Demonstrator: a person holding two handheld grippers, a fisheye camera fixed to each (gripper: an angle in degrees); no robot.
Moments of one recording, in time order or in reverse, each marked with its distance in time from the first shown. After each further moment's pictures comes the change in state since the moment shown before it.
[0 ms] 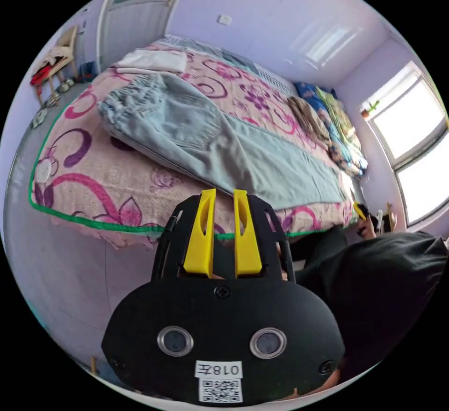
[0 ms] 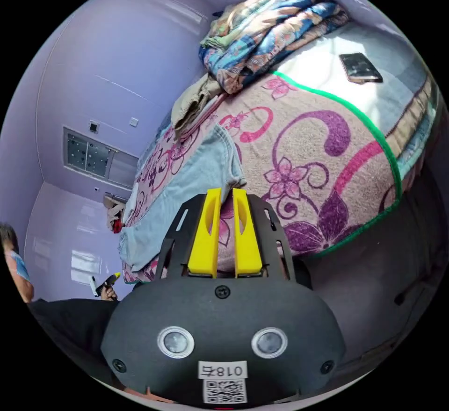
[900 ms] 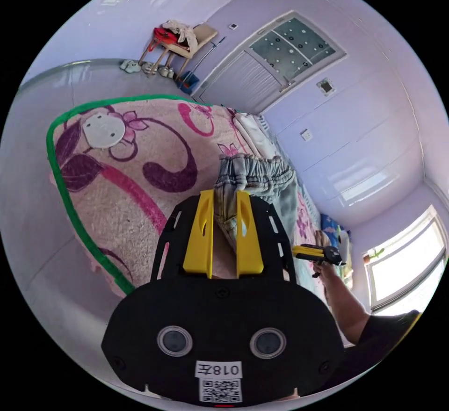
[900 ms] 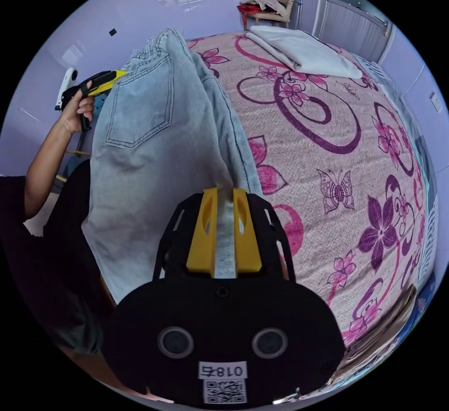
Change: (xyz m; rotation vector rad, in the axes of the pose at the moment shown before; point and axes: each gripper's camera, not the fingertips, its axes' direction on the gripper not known) left arm -0.259 0.095 0.041 0.521 0.061 -0.586; right arm -0.510 0.170 0.496 -0.843 -0.036 -1.532
